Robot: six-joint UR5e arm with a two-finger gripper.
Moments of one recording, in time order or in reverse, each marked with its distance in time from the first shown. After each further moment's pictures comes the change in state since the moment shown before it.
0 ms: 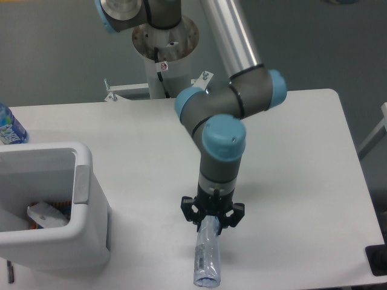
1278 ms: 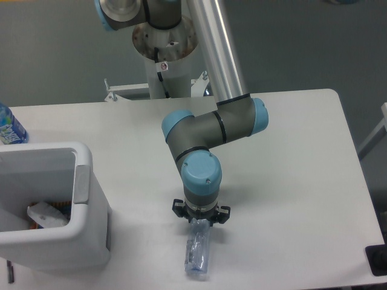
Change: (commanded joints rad) arm -0.095 -0.159 -0.046 -0.172 0.307 0.009
